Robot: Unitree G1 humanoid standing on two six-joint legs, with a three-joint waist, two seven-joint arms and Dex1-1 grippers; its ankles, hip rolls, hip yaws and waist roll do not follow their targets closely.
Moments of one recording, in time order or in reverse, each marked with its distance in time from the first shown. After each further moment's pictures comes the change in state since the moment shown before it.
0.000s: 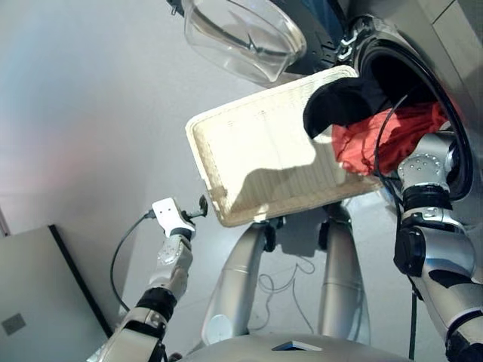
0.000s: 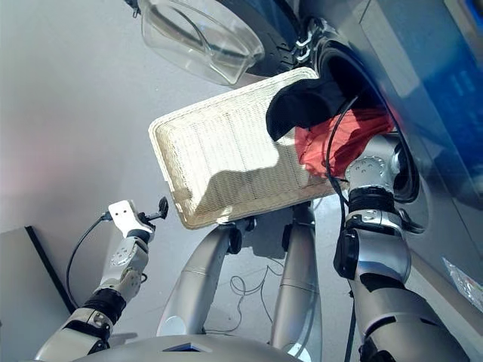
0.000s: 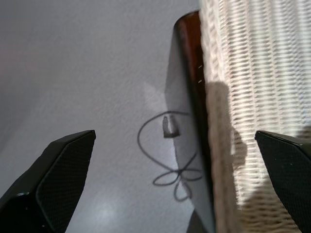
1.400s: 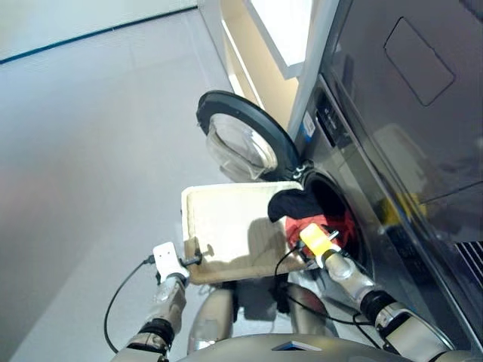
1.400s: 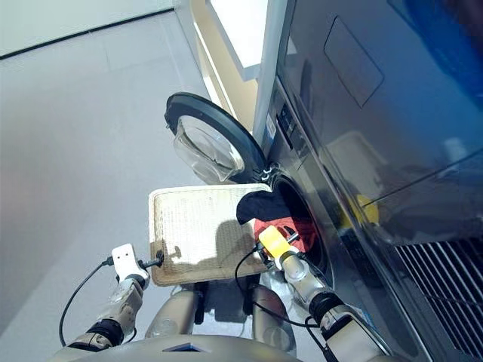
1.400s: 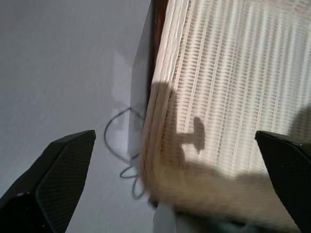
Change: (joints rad) left arm 0.158 -0.066 0.132 0.365 0.138 0.080 -0.065; right arm 0.638 0.159 0.713 -0.055 -1.060 0.347 0.311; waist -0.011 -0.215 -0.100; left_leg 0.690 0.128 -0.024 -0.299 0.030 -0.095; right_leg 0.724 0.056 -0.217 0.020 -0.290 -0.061
